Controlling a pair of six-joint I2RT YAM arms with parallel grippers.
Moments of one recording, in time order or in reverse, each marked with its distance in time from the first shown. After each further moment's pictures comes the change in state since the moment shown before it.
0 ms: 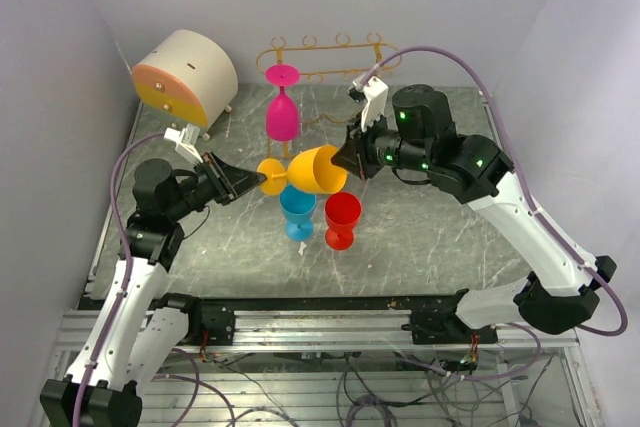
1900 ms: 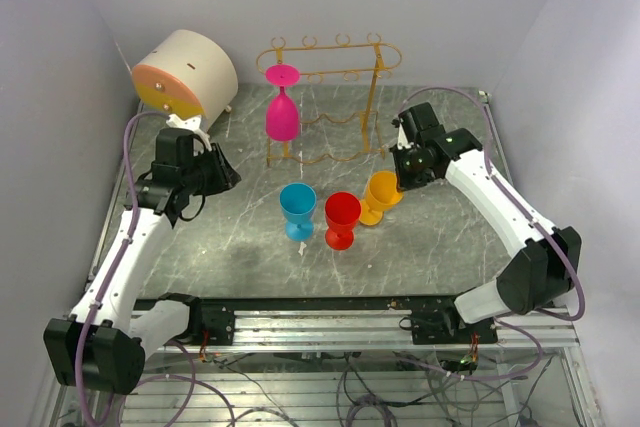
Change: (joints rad) left arm 0.000 0.301 0.260 -0.507 -0.475 0.496; right arm -0.418 0.116 -0.375 -0.139 0.201 0.053
